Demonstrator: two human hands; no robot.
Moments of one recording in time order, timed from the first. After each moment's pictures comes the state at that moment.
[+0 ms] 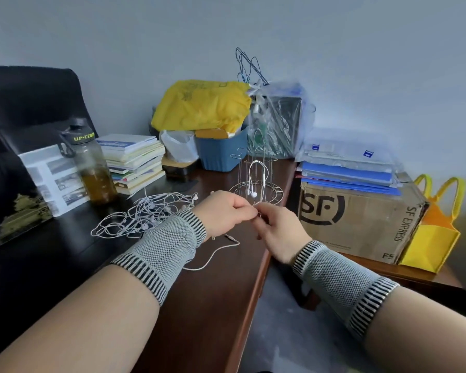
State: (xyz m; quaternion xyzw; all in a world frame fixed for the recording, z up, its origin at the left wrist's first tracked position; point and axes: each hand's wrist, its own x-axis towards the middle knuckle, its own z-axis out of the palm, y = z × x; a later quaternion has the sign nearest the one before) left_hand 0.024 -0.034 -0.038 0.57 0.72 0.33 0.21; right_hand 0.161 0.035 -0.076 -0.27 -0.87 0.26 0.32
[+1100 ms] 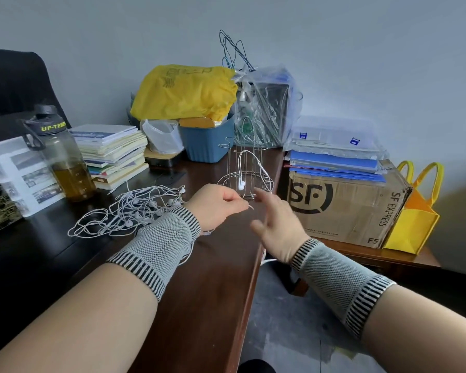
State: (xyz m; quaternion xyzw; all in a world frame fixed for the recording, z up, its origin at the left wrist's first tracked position) left_hand 0.011 -0.016 -0.055 0.56 0.73 0.35 0.18; right_hand 0.160 0.042 -0.094 -0.35 -0.86 0.23 0.28
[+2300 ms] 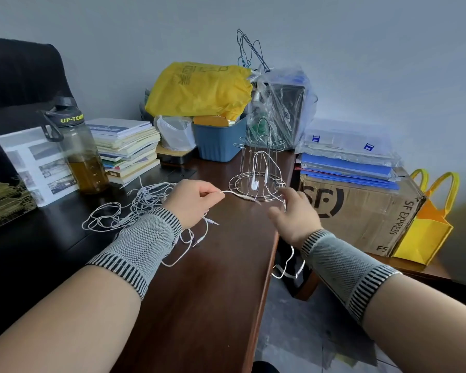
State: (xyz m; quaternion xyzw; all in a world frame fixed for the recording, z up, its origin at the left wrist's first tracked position) left_hand -0.048 -0.039 -0.062 0.54 0.75 0.37 0.08; right_hand 0.145 0.057 -0.084 -0.47 -0.81 0.24 0.25
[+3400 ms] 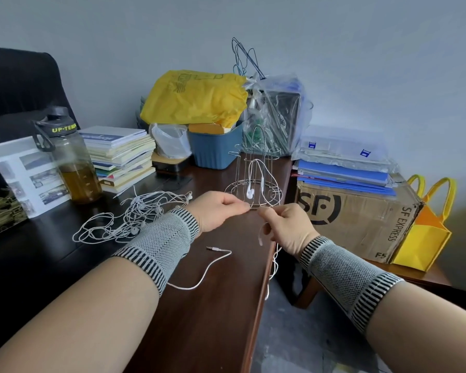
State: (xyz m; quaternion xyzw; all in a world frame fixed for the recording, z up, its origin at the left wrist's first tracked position) left_hand -0.025 -0.002 -0.062 0.53 0.71 0.36 0.29; right_hand 0.145 0.061 -0.081 -0.39 -0.78 0.38 0.31
